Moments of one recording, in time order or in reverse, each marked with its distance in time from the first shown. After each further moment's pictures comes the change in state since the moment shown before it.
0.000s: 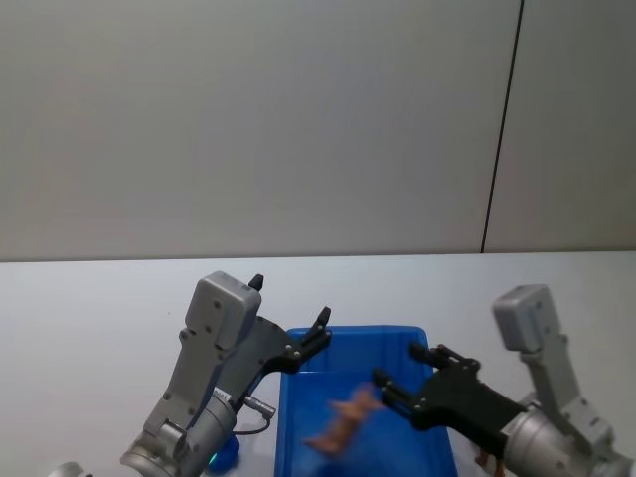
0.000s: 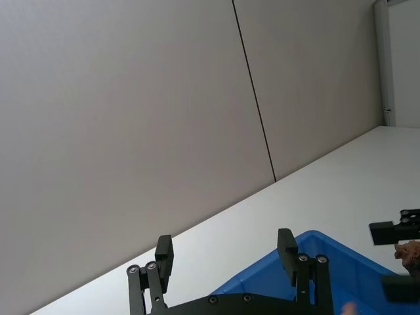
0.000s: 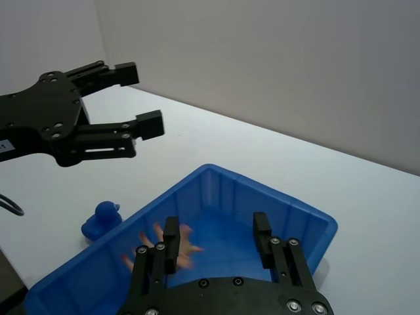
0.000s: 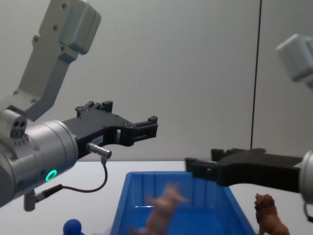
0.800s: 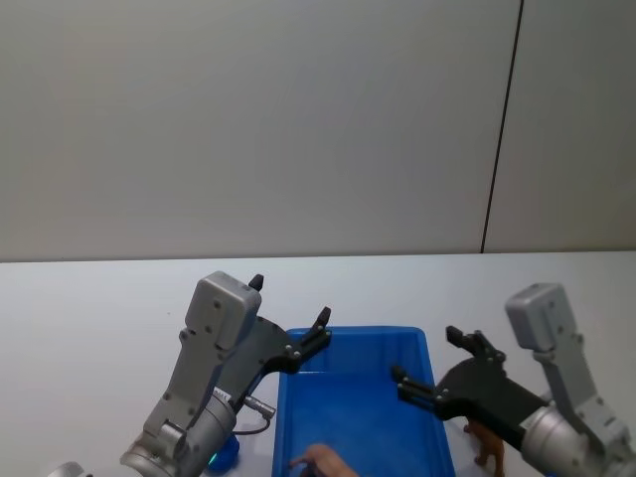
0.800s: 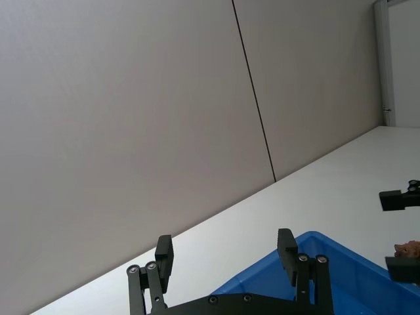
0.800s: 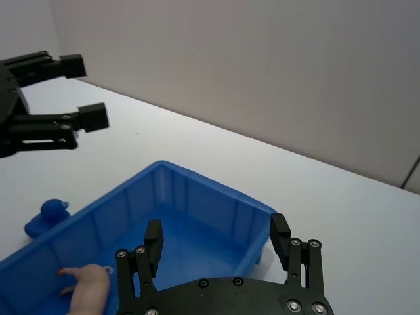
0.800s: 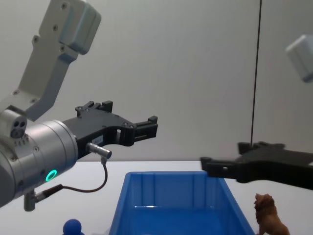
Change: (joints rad) left arm 0.000 0.000 0.000 0.000 0.000 0.000 0.000; right arm -0.005 0.018 0.006 -0.004 -0.052 -0.026 -0.079
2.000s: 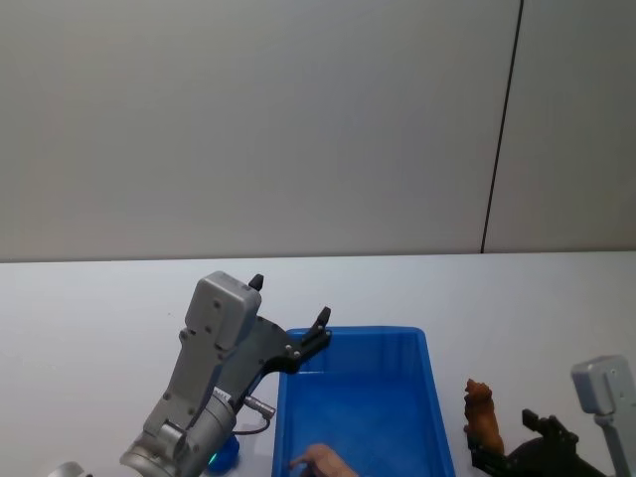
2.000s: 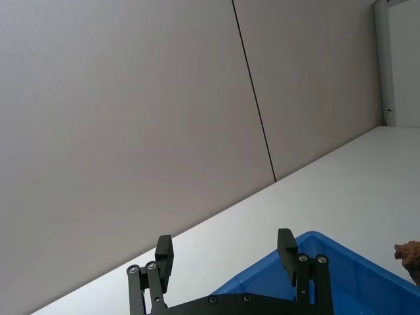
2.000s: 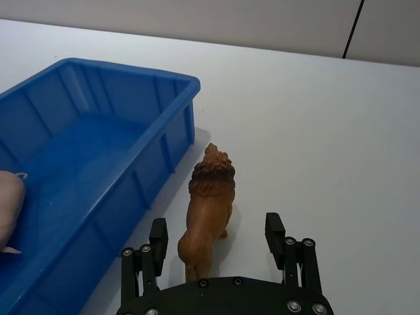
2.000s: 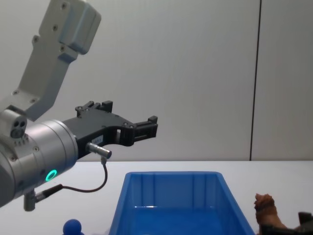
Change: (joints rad) left arm 0.000 0.000 0.000 0.000 0.000 0.000 0.000; right arm -0.132 0.079 0.050 0.031 0.123 0.063 -0.144
